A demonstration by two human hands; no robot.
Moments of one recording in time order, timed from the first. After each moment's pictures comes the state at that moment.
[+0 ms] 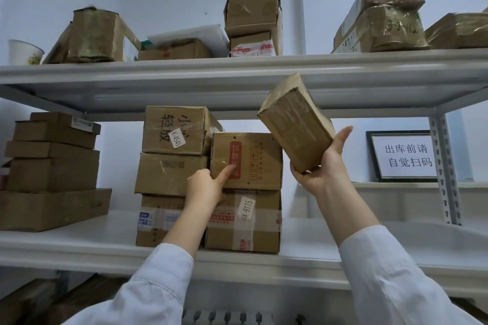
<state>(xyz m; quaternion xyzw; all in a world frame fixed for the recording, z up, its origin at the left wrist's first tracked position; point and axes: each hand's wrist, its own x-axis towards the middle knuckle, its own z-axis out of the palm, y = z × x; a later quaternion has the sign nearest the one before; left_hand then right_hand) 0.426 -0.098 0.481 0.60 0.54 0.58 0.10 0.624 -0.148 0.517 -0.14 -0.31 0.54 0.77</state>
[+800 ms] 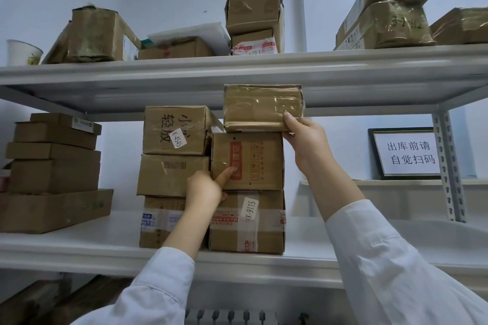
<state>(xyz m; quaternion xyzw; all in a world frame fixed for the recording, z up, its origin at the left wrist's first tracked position) 0.419 -0.094 0.483 0.58 0.56 0.57 0.14 0.595 -0.138 0.548 -0.24 -0.54 0.31 0.75</state>
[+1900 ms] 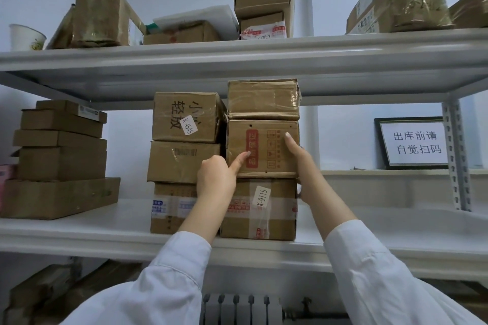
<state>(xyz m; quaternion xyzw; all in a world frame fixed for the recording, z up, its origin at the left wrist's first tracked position) 0.423 -0.097 0.477 0.61 0.58 0.54 -0.05 0.585 -0.101 0.486 -0.39 -0.55 0.36 0.64</state>
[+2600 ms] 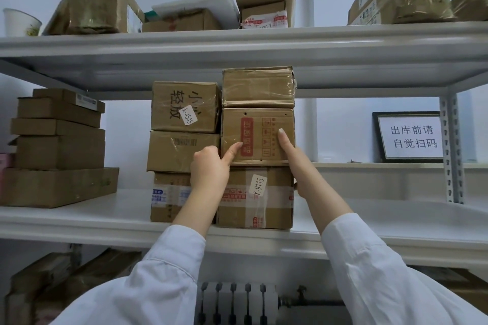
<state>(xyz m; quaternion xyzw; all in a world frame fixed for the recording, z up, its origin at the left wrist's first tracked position) 0.410 -0.100 0.469 0.60 0.54 0.59 -0.06 0.573 -0.112 0.481 -0.41 -0.60 0.32 0.60</state>
